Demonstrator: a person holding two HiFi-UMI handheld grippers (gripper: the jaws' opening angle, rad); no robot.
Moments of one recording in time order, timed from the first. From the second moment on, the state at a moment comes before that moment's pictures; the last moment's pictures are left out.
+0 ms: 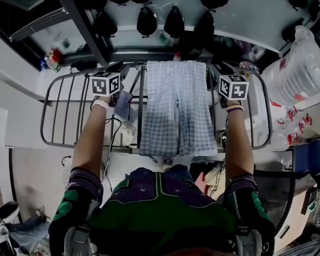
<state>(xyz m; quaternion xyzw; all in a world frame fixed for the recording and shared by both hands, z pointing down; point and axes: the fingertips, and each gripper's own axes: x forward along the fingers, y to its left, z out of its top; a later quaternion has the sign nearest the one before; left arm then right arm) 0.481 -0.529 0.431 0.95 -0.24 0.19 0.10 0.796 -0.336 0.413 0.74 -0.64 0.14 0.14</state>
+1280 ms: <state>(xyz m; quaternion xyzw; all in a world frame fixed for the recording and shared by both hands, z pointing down) 0.276 -0.347 0.300 0.97 -0.23 0.02 0.04 0.569 -0.114 0.286 0.82 -0.57 0.03 0.05</state>
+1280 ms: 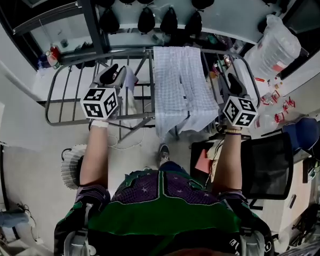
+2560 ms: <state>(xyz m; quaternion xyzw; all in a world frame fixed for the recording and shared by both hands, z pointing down) 0.244 -0.113 0.236 0.96 -0.28 -0.04 -0.02 0.500 0.050 0.229 0.77 -0.64 -0.04 -0.02</state>
